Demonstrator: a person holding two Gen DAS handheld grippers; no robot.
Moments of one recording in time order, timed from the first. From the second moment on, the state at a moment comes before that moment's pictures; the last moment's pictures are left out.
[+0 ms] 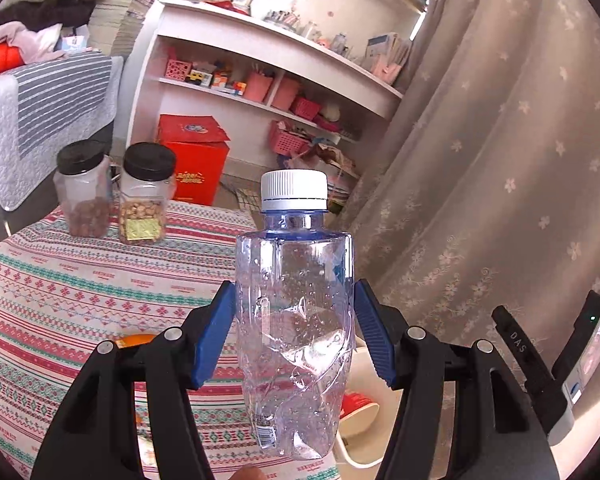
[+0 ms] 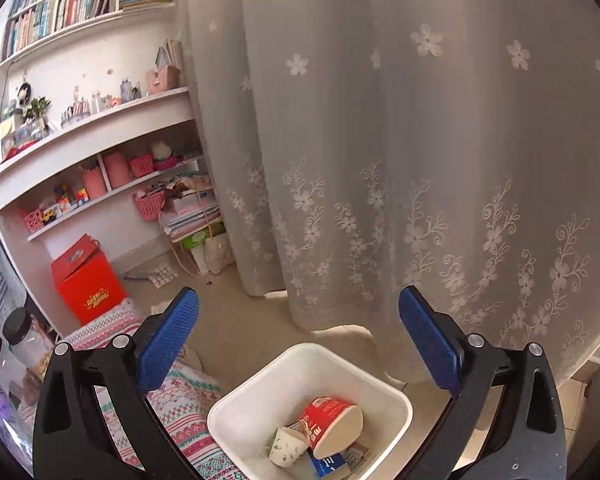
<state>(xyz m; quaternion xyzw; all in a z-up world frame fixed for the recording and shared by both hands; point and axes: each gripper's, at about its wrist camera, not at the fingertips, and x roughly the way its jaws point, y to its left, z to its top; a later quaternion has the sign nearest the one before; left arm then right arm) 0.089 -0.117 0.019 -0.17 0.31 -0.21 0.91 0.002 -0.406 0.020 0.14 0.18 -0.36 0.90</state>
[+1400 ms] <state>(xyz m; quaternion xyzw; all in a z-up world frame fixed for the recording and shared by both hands) 0.099 -0.194 0.004 -0.03 0.36 -0.11 0.92 -0.014 -0.401 0.038 0.15 0.16 -0.37 0.90</state>
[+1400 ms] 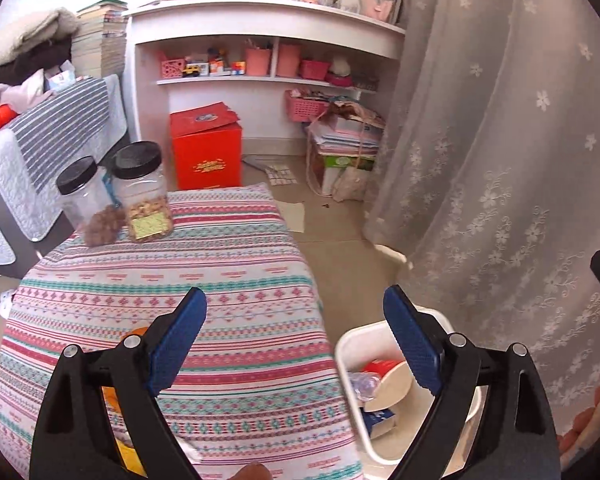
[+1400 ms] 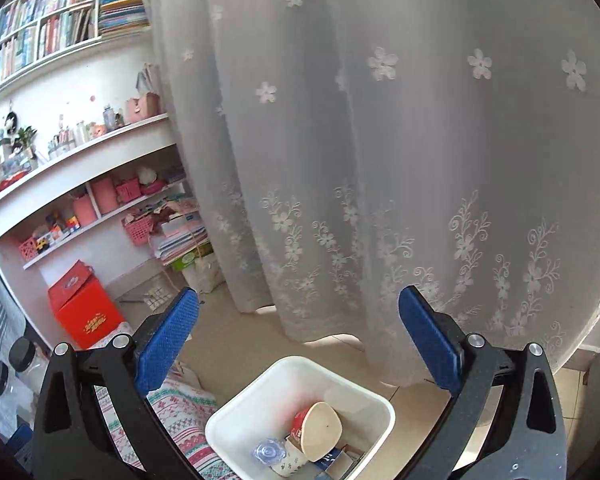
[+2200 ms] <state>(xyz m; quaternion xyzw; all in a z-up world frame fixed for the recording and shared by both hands) 0.083 0.025 -0.156 -0.01 0.69 -0.03 0.73 0.087 -0.239 -0.010 0.03 0.36 -0.14 0.92</state>
